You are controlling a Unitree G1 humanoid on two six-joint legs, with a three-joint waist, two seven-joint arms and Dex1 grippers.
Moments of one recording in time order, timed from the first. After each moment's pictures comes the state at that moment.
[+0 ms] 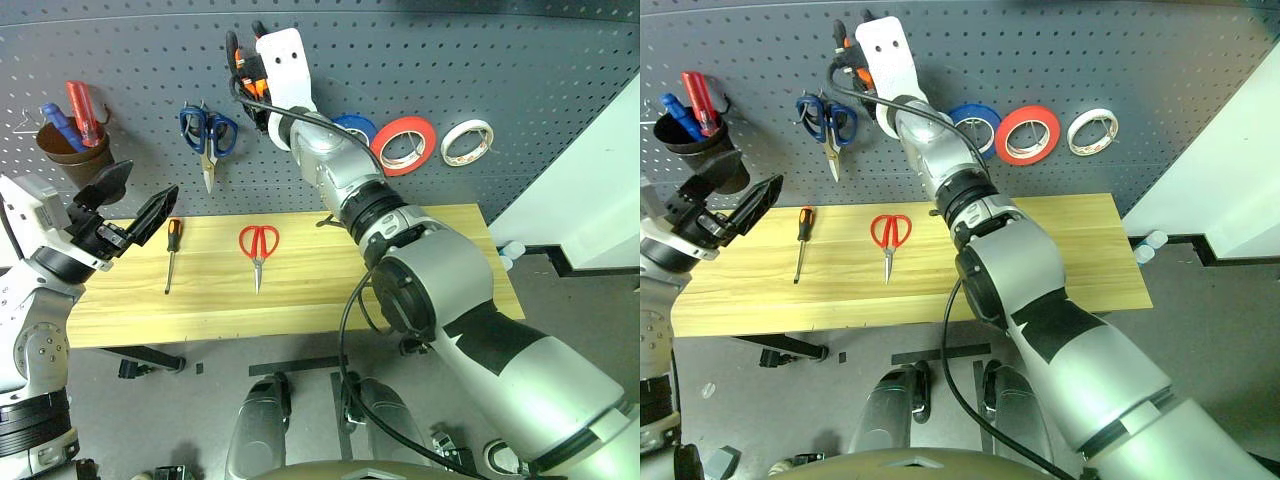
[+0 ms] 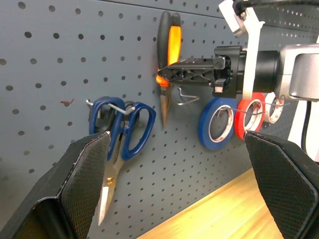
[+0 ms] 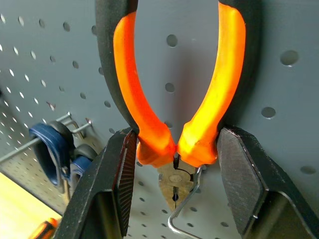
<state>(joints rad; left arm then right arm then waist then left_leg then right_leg) -0.17 0.62 0.50 -0.16 -0.73 0.24 -0.79 -1.57 0.15 -0.15 1.32 0.07 -0.02 0.12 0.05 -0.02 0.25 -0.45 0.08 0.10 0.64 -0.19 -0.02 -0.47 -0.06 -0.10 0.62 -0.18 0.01</state>
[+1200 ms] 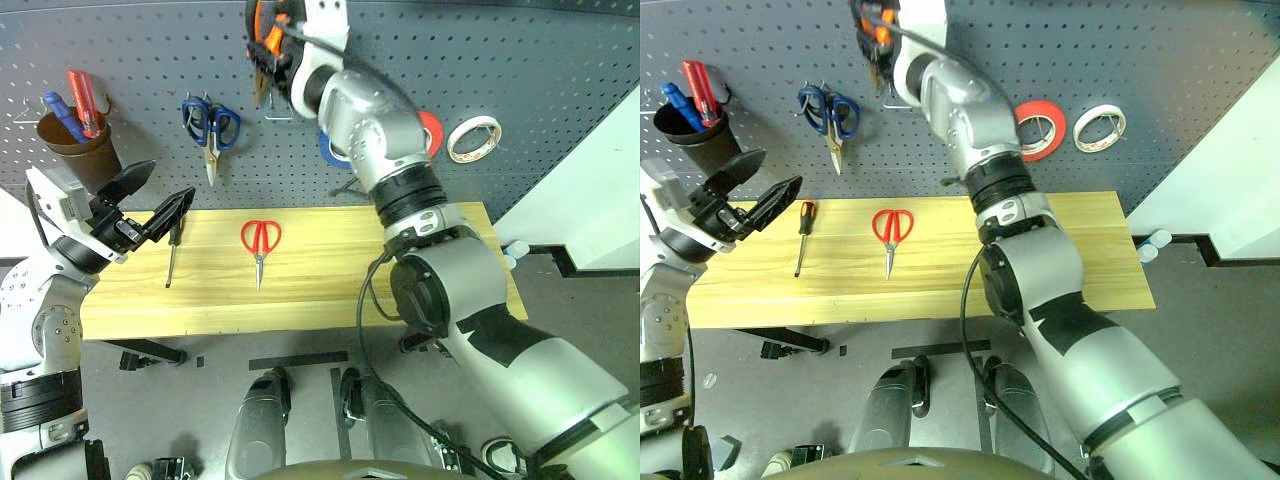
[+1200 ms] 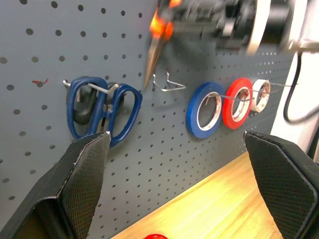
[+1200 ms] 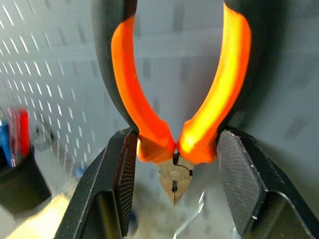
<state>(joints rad) -0.25 0.63 0.44 -0.05 -0.69 0.23 -0.87 -1.45 0.05 -0.18 0.75 0.22 0.37 0.24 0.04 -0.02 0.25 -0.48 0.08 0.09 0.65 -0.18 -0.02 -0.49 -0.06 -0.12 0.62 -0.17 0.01</state>
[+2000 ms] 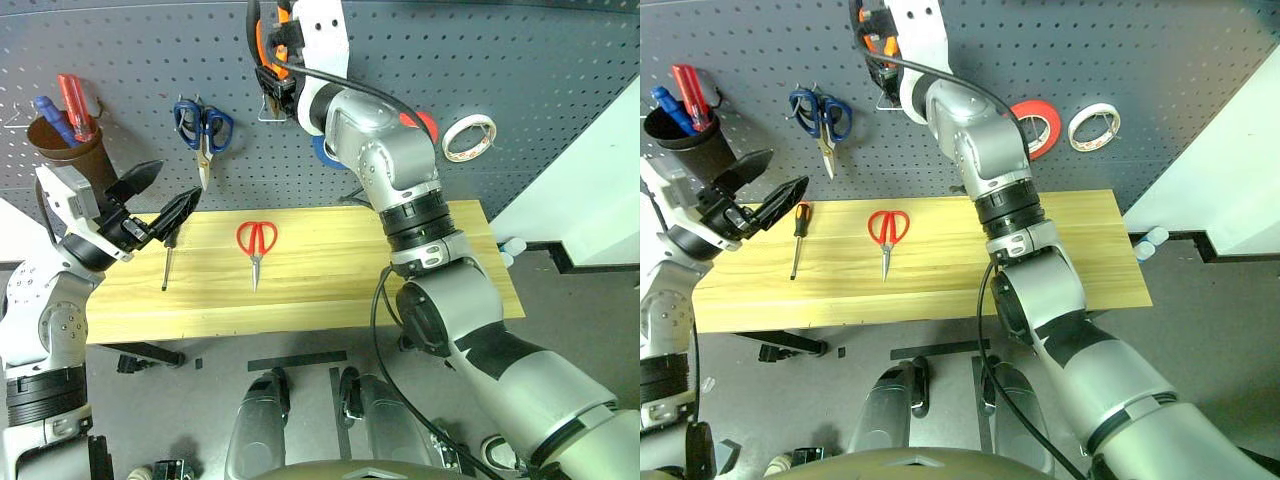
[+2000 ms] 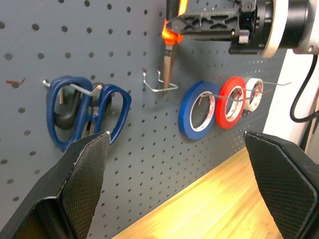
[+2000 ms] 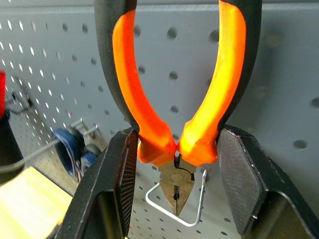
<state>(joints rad) -0.27 0.62 0.41 -0.04 -0.68 0.23 -0.88 -1.31 0.05 -0.01 0.54 0.17 0.52 0.19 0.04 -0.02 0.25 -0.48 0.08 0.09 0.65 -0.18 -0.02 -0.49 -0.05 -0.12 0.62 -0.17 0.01</state>
